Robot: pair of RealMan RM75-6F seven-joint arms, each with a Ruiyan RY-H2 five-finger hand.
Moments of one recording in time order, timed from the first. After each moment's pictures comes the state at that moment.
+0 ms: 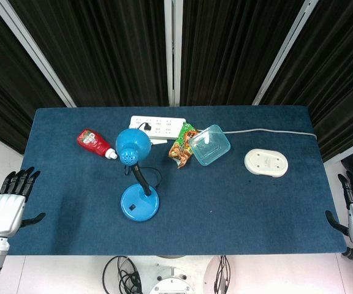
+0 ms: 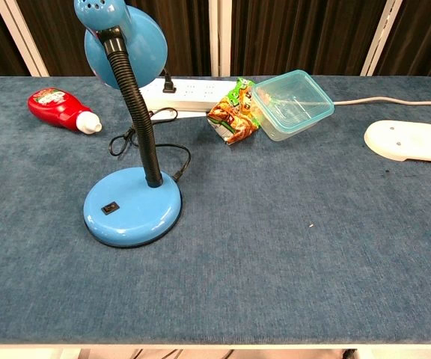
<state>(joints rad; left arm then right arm) -0.16 -1.15 -0.02 -1.58 1.53 1.47 0.06 0.01 -1.11 0.08 -1.62 -1.47 1.56 -0.07</state>
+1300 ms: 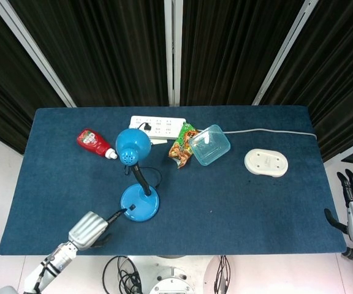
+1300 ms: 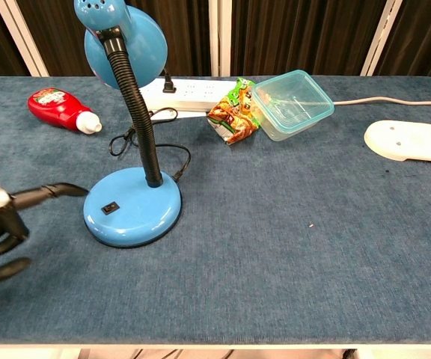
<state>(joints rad) -0.36 -1.42 0.12 -1.49 1.79 1.14 0.04 0.02 -1.10 0.09 -1.63 -1.45 1.54 -0.06</state>
